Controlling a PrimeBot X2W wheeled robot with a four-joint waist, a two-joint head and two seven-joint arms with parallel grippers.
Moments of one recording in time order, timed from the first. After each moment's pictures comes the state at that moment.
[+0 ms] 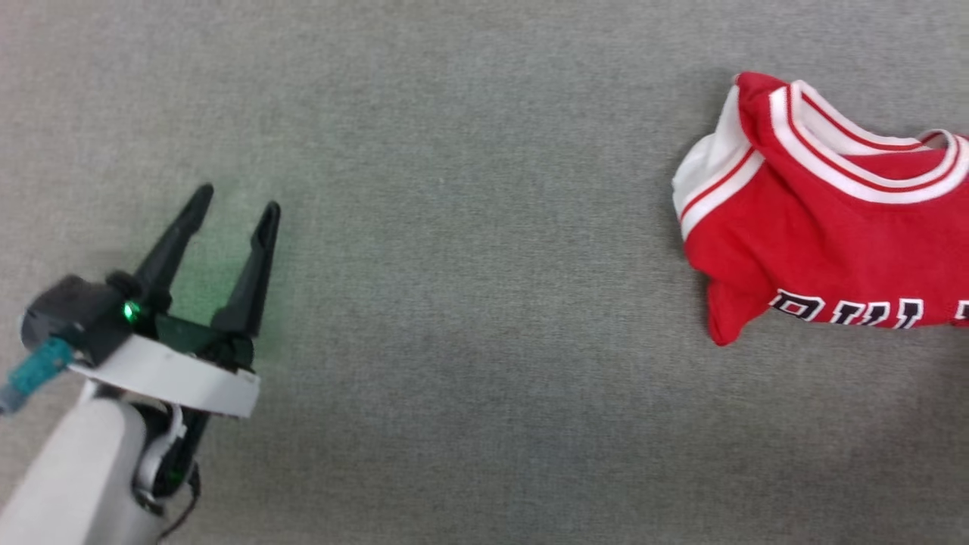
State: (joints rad) left arm -0.38 0.52 -0.25 0.11 -0.55 -0.13 -0.26; right arm -0.61 -0.13 -0.66 0.16 -0.16 0.13 0.45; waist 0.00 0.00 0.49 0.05
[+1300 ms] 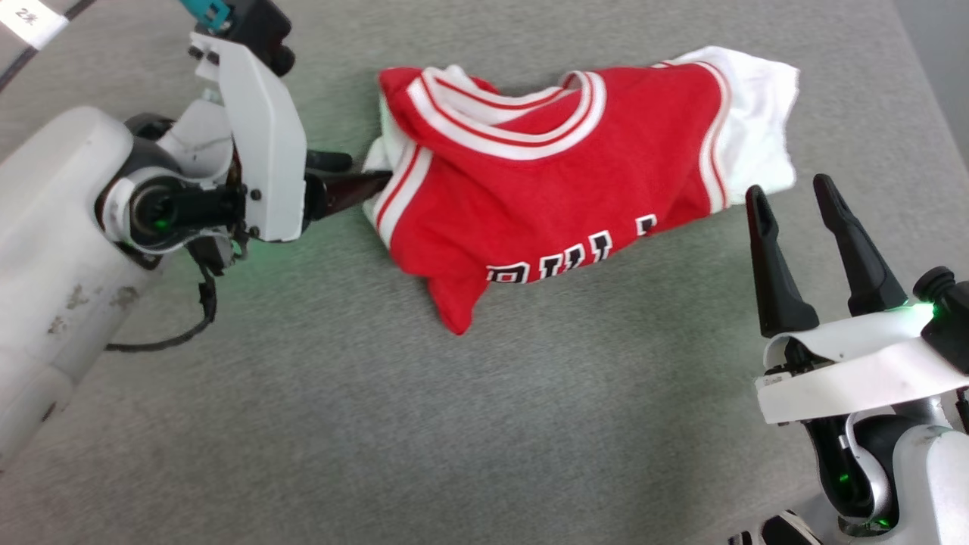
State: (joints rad) left arm -1.24 0.69 -1.02 0.40 -1.45 -0.13 0.71; right arm -0.27 -0.05 0.07 -0.17 0.30 0.13 0.00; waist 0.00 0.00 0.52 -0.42
